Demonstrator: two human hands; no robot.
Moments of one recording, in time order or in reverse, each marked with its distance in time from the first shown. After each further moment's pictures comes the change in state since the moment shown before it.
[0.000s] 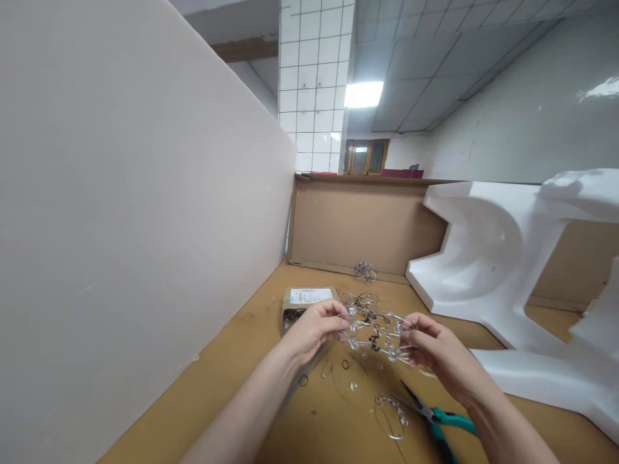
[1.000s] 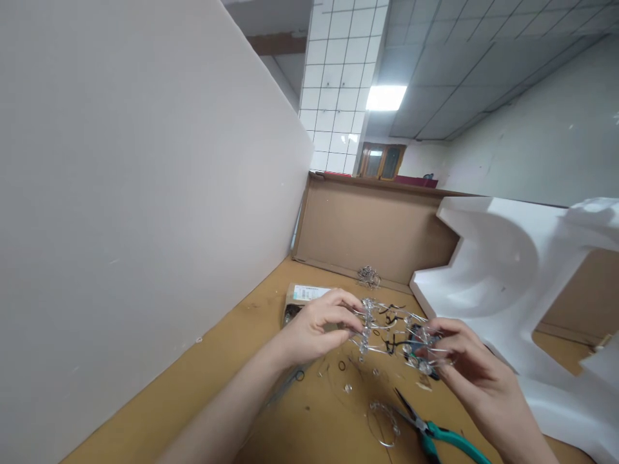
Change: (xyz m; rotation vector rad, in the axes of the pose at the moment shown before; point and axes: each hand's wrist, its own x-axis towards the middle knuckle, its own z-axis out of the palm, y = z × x) left_hand -0.028 0.034 0.011 0.842 -0.149 0.764; right_hand -0.027 -0.019 -0.016 -0.746 -0.002 -0.868
